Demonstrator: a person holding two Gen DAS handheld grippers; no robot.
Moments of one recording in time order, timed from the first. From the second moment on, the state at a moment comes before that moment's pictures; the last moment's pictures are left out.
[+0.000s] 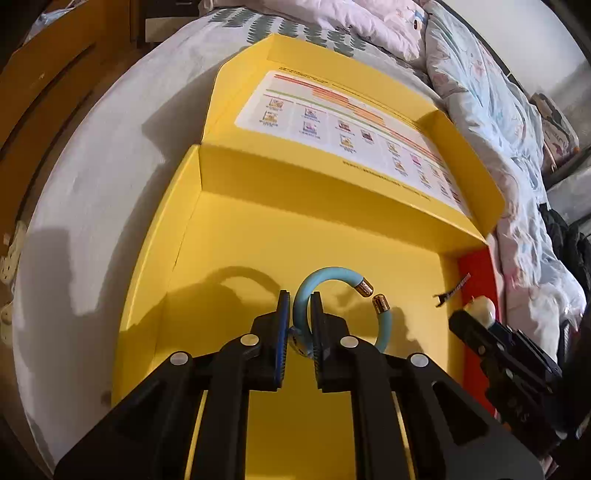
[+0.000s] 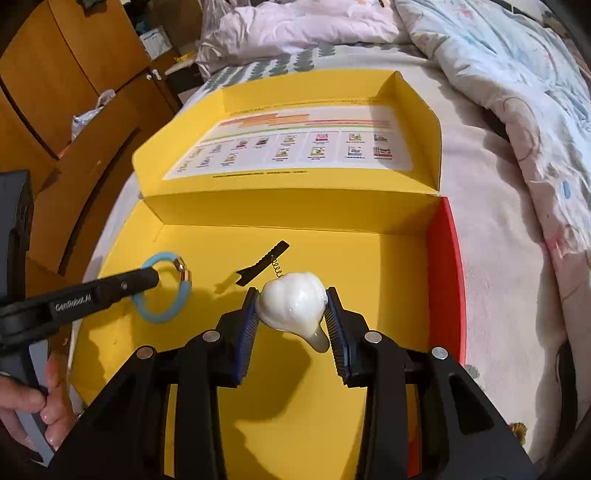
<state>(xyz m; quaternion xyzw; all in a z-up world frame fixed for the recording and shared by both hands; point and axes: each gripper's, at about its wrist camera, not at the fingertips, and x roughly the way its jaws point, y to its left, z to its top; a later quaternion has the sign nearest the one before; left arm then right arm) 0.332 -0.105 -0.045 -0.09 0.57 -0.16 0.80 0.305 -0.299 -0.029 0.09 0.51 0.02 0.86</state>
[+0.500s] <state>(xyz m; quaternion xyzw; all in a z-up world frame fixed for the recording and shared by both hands) 0.357 -0.122 -0.072 -0.11 0.59 -0.17 0.78 0.333 -0.307 -0.051 0.12 0.53 0.01 0.84</state>
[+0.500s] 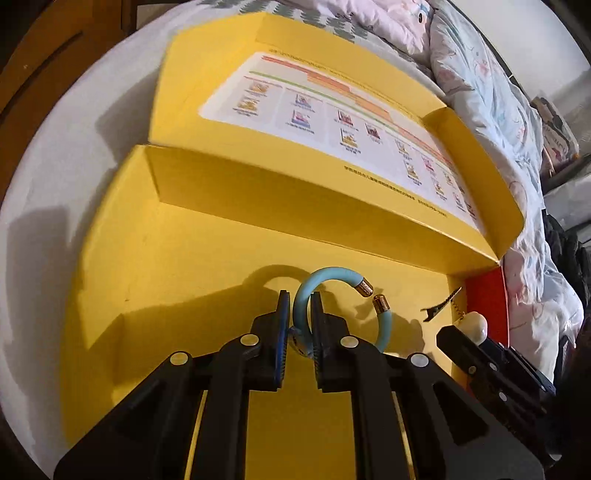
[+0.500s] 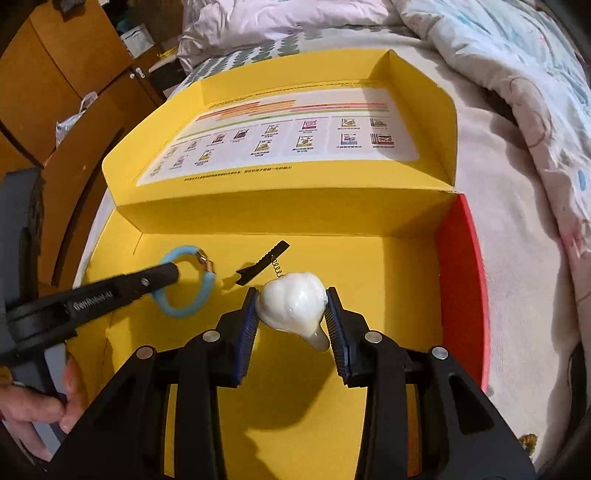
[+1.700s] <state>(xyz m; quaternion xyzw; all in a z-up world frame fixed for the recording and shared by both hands) 0.260 -0.057 0.033 -0.01 0.50 -0.13 0.85 0.180 -0.271 0.075 0.05 0.43 0.03 0.90</state>
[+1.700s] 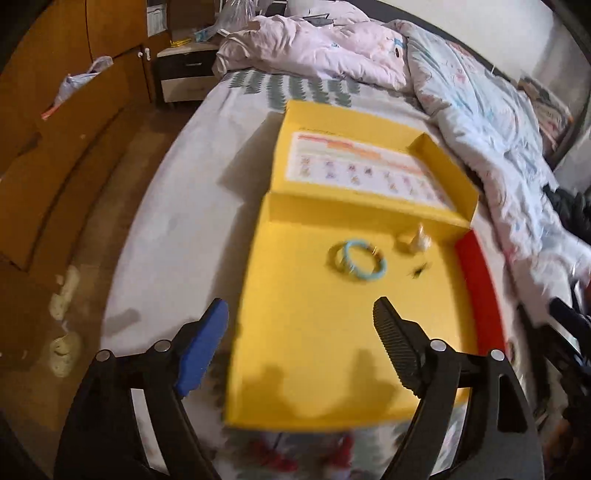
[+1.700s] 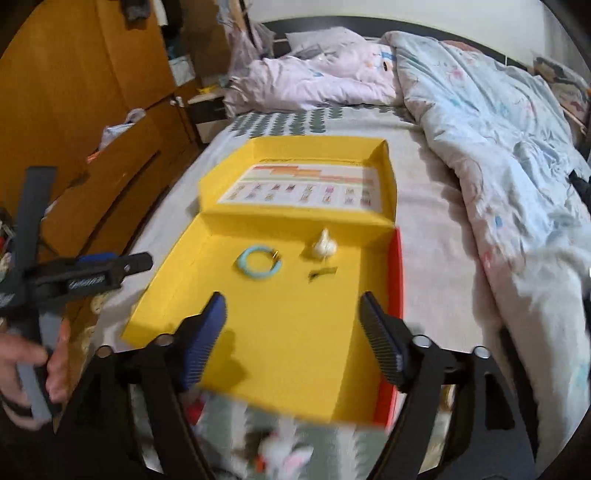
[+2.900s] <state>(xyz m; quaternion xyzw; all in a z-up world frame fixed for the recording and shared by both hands) 0.138 -0.085 -0.057 0.02 0.56 -0.22 0.80 0.072 -0.244 -0.044 0.05 0.51 0.00 0.86</state>
